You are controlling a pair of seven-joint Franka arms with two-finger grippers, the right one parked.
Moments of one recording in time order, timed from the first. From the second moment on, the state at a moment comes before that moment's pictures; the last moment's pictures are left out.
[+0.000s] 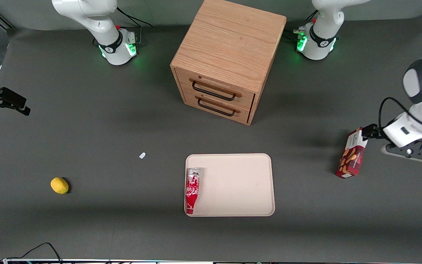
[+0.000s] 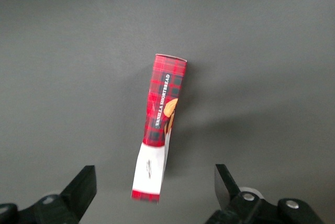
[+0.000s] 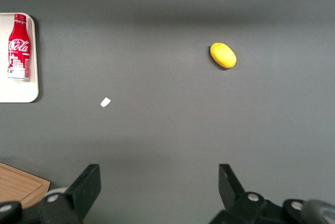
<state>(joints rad) 0.18 0.19 -0.12 -1.97 0.09 2.15 0.28</state>
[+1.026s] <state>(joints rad) 0.18 0.39 -0.09 -2.07 0.16 2.41 0.29</state>
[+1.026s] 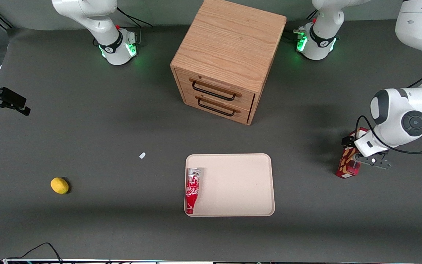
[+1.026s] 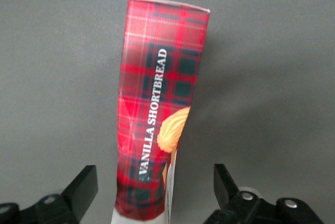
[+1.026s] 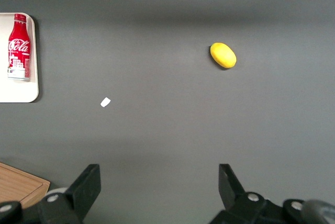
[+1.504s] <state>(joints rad) 0.18 0.41 -0.09 -2.07 0.15 2.43 0.28</state>
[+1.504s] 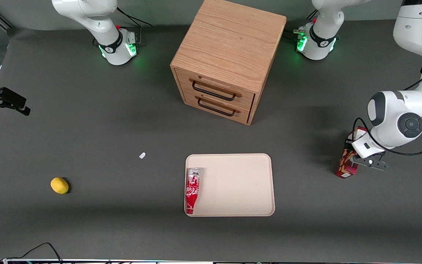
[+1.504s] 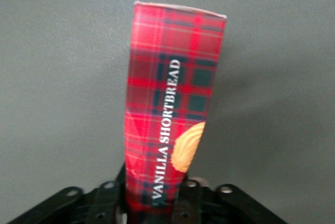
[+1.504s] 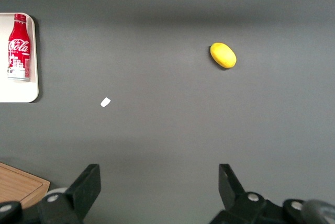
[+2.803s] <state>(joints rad) 0.15 0.23 -0.15 -1.64 0.07 1.77 0.23</state>
